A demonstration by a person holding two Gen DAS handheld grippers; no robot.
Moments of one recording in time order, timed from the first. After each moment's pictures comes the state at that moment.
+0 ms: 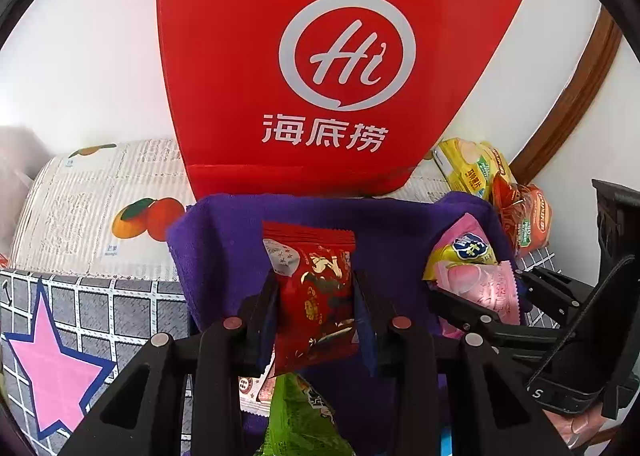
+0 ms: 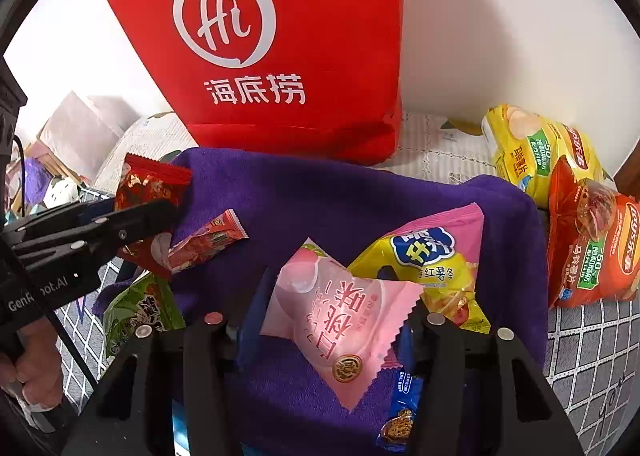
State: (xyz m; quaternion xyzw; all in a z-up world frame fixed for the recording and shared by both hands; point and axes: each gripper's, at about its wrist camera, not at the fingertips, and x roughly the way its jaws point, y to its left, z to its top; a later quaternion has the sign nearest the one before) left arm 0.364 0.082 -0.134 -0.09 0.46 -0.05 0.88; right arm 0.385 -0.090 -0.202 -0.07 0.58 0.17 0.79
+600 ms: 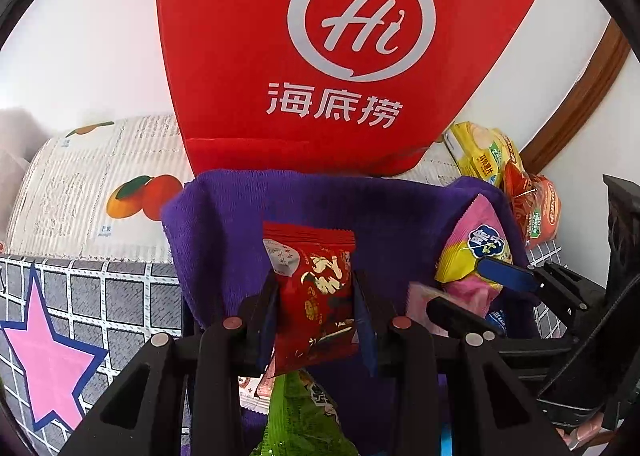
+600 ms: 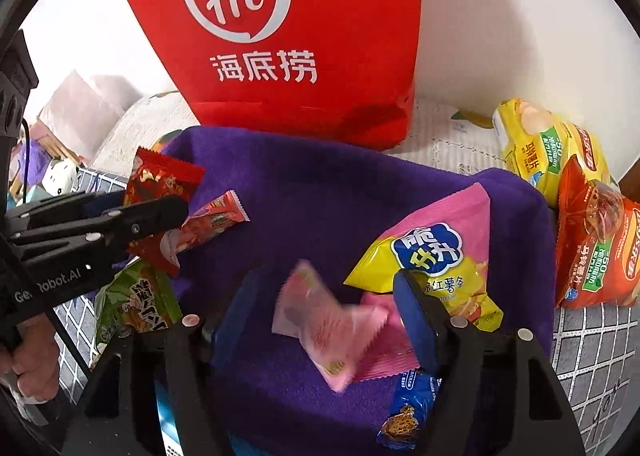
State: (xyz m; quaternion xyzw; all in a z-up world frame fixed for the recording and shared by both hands) left arm 0.370 0.081 -0.149 -0.10 0.49 -0.04 0.87; right arm 0.382 -0.080 -0.213 -0.09 0.59 0.18 0.78
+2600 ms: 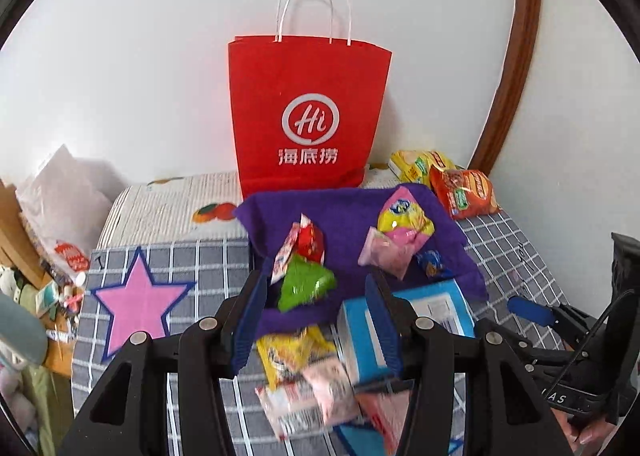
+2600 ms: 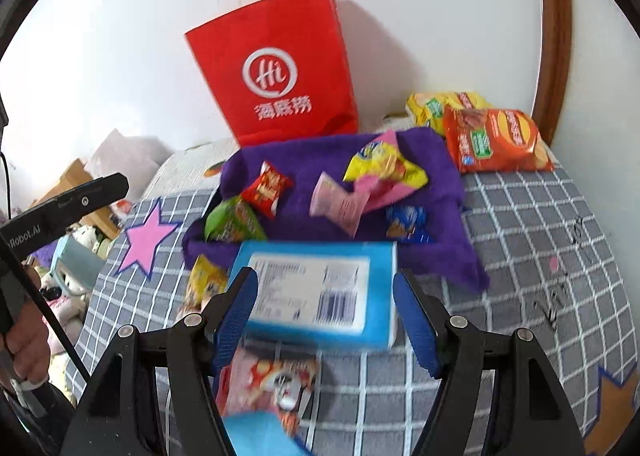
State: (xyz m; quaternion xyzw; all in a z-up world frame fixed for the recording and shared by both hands) left arm 0.174 0.080 -0.041 -0.03 0.37 -0.04 0.93; right arm 0.185 -0.125 -0.098 0.01 0.51 0.11 0.85
